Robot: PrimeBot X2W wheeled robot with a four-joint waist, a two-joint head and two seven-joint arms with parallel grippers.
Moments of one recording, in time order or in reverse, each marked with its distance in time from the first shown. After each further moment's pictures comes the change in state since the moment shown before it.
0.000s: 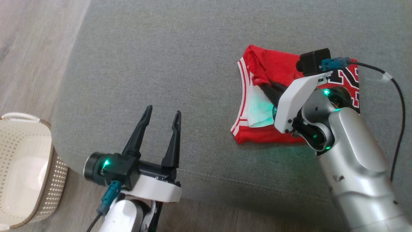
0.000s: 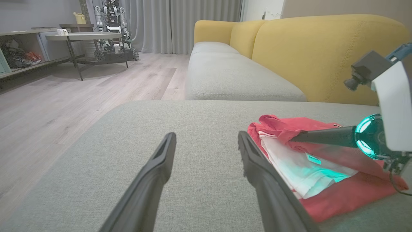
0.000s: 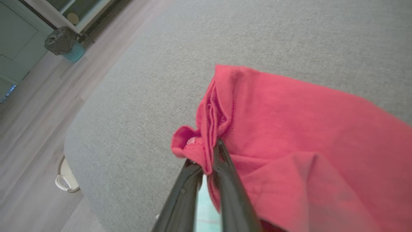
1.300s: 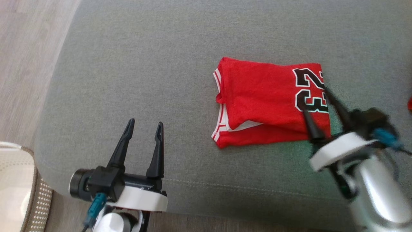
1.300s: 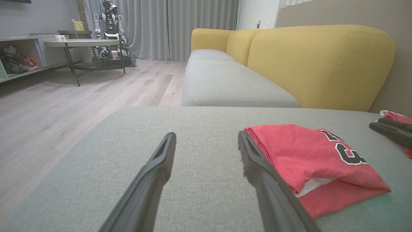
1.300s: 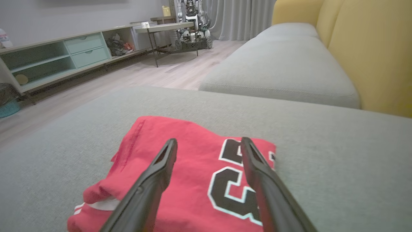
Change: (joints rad) left arm 0.090 0.000 0.081 -0.026 0.011 0.000 0.000; right arm 0.306 -0.151 -0.082 -0.137 -0.192 0.000 -0.630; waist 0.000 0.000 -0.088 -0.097
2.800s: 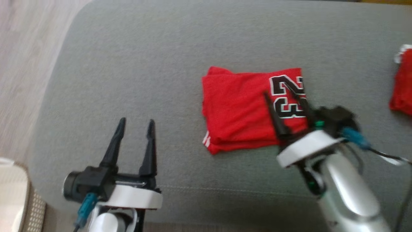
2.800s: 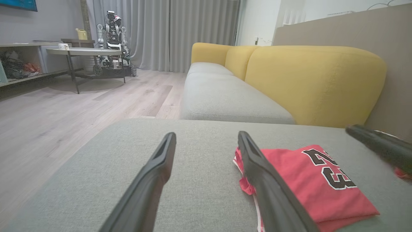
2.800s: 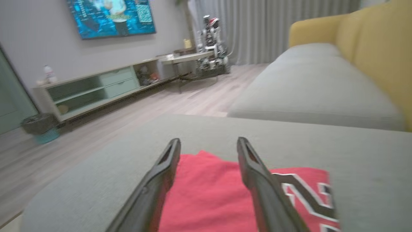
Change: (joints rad) left arm 0.002 0.000 0.020 -0.015 -0.038 0.026 0.000; right arm -0.084 0.153 0.112 0.106 -0.009 0.000 -0.092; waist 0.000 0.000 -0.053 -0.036
